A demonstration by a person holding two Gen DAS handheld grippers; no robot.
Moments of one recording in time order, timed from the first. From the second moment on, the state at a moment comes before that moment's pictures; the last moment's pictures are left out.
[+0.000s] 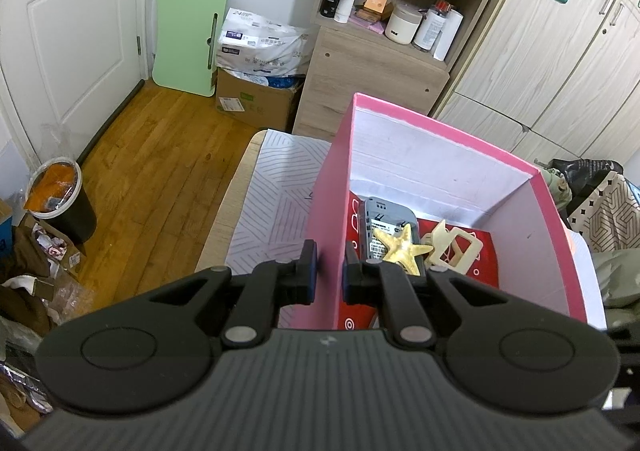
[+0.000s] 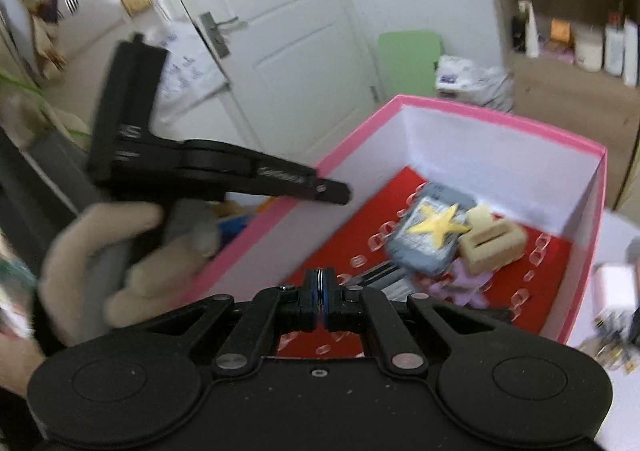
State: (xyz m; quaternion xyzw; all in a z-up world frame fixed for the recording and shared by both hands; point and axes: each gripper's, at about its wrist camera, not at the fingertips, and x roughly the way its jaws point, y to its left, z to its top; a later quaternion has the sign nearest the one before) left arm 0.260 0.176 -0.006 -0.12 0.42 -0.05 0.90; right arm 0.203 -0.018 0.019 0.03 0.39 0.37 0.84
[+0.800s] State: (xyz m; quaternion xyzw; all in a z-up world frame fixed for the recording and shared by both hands) left arm 0.259 0.169 -0.004 -0.09 0.42 -0.05 0.90; right arm 0.174 -0.132 0.050 0.06 0.34 0.24 0.91
